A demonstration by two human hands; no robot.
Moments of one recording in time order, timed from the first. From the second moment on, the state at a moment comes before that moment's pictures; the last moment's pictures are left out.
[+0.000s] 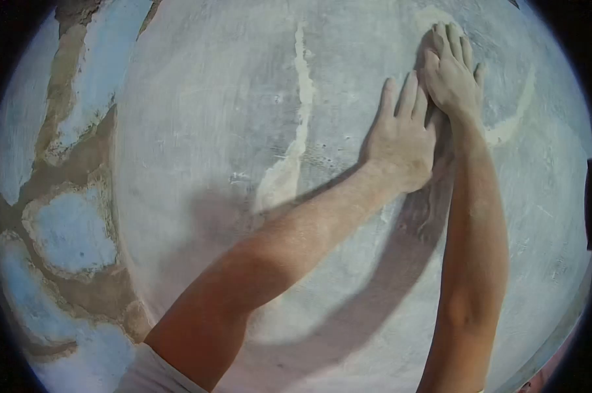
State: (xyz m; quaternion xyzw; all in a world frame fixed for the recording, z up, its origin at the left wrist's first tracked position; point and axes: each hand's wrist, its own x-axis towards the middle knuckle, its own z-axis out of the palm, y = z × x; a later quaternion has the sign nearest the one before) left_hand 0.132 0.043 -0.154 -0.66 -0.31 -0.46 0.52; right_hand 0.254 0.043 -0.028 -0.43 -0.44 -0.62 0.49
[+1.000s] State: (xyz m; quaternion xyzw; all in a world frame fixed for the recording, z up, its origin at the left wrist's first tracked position) left_hand -0.186 0.158 -0.174 -0.62 -0.22 -0.60 0.45; right_hand -0.068 0.148 -0.039 -0.42 -0.46 -0.65 0.44
